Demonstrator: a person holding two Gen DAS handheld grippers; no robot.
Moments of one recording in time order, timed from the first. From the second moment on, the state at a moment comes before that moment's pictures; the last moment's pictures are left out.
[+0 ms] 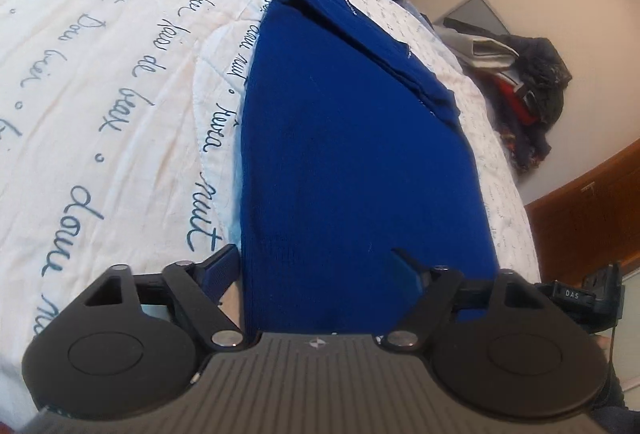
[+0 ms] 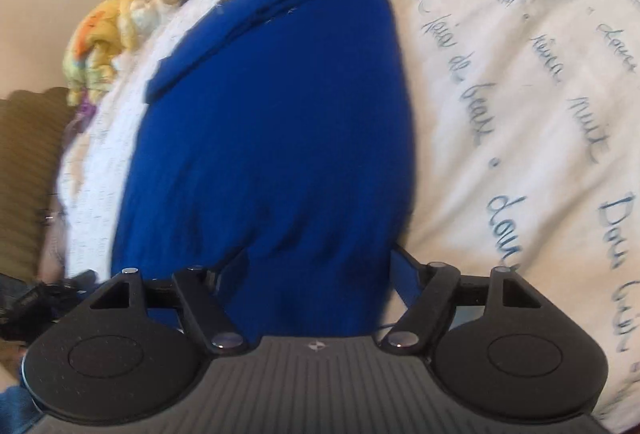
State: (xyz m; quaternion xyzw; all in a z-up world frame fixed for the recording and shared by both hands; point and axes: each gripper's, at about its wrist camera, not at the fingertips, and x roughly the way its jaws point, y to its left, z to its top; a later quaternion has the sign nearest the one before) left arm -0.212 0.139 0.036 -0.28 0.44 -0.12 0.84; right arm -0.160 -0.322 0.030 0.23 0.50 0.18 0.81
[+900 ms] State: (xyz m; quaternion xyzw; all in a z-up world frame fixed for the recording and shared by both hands) left arm -0.138 0.065 0.101 -0.03 0.28 -0.06 0.96; right arm -0.126 -0.320 0.072 0.16 0.39 0.15 0.89
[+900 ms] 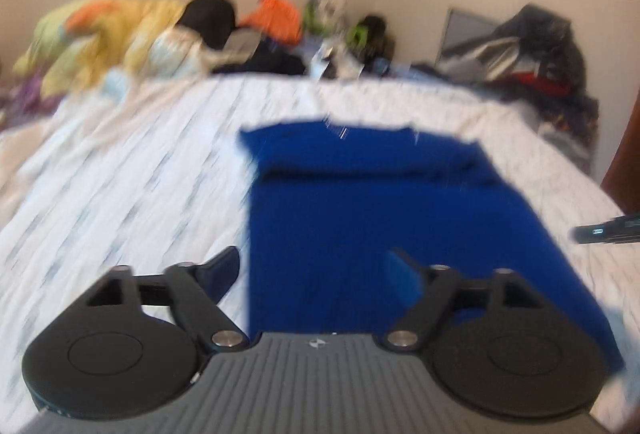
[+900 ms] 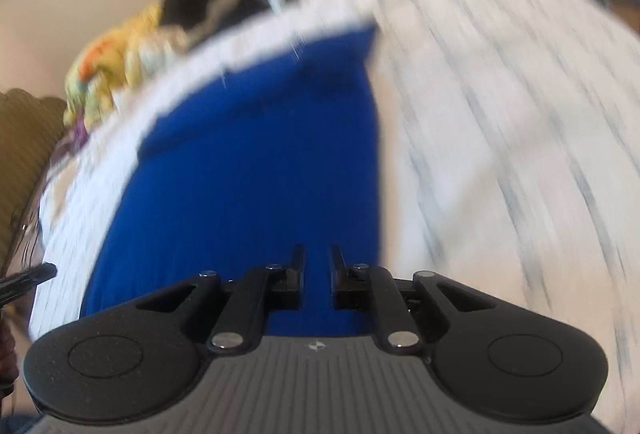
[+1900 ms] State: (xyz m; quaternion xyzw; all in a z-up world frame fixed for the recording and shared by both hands) left arm -0.071 0.007 0.023 0.00 0.38 -0.01 0.92; right arm -0.079 -0.204 0.006 0.00 0.34 0.03 0.94
